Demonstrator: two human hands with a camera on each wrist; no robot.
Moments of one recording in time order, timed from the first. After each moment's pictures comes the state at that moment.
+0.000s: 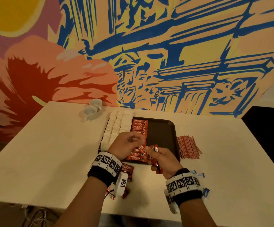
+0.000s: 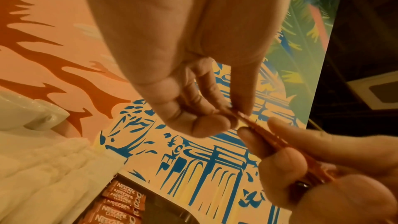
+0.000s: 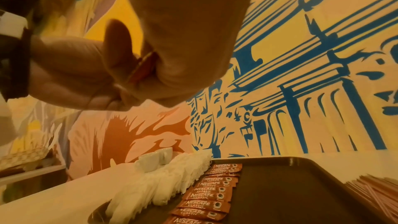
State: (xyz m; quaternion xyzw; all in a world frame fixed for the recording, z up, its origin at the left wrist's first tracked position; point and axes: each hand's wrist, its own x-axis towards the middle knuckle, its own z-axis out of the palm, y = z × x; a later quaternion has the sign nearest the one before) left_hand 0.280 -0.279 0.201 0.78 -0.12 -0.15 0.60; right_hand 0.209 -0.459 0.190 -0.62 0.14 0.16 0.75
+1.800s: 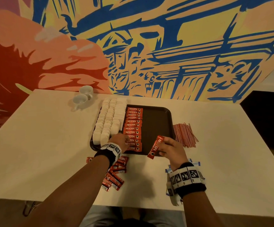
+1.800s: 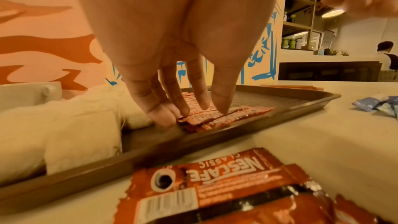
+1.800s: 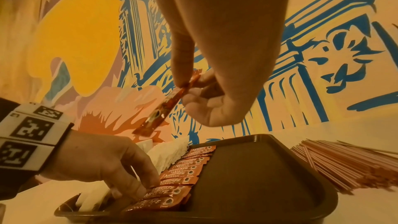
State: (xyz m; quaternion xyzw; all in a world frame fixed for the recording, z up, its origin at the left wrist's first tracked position) left_hand 0.331 -0.297 0.093 0.97 -0.11 -0.17 0.15; right_hand 0.216 -0.504 0.155 -0.65 0.27 0.04 0.71
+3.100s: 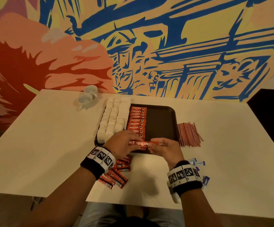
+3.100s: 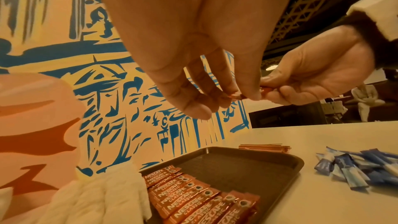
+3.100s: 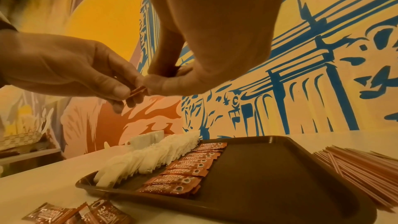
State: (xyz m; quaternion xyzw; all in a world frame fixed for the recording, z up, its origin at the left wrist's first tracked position) left_hand 0.286 -0.276 0.170 0.91 -0.31 -0.11 0.25; right_hand 0.223 -0.487 0.143 -0.63 0.21 0.07 0.74
